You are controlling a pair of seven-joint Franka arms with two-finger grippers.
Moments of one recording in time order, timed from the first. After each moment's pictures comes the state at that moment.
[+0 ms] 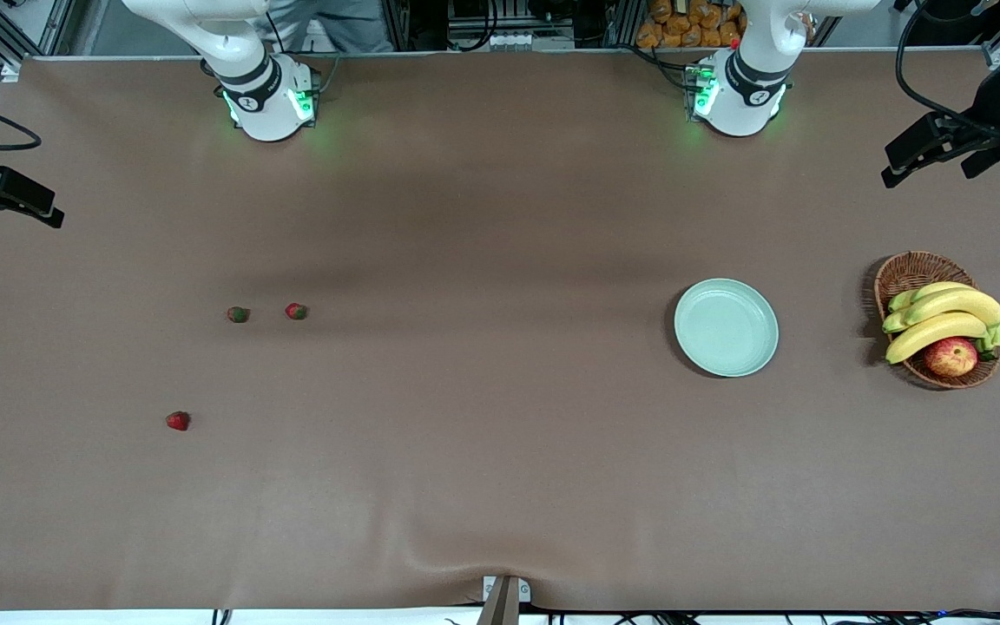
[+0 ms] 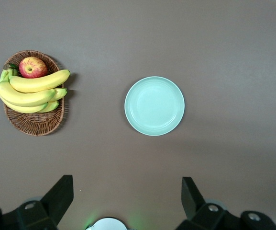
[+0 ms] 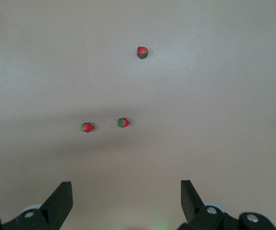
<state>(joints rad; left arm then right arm) -0.16 -0.10 0.06 -1.56 0.00 1.45 -0.24 -0.01 -0.04 -0.08 -1.60 -0.01 1.51 -0.01</state>
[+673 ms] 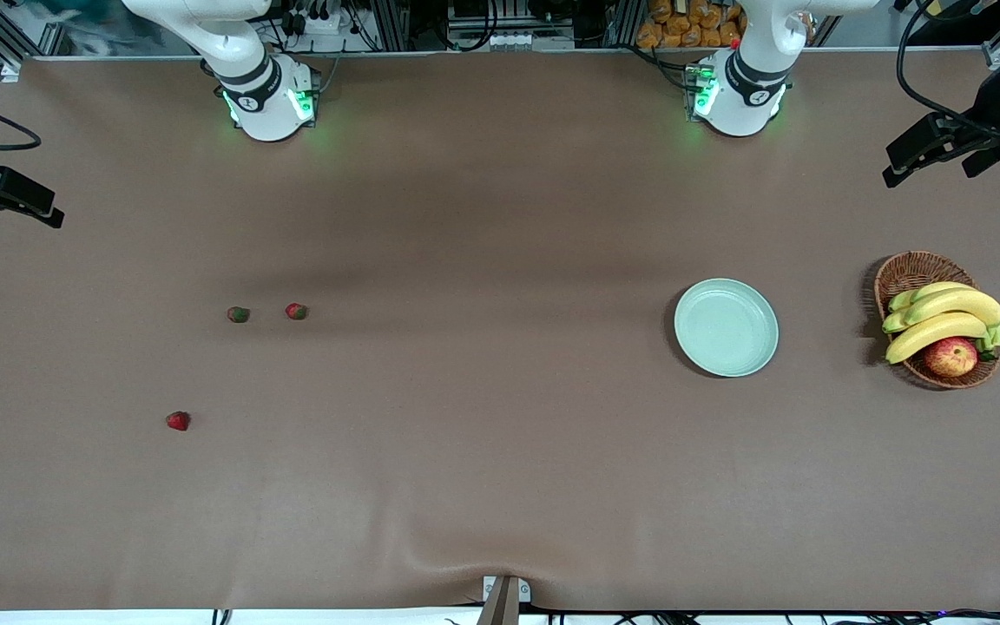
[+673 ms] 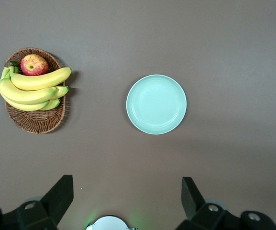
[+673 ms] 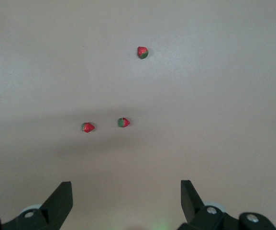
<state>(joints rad) -0.07 -0.10 -0.04 -1.57 0.00 1.44 -0.23 -0.01 -0.04 -0.08 -1.60 -0.01 1.51 -0.01</state>
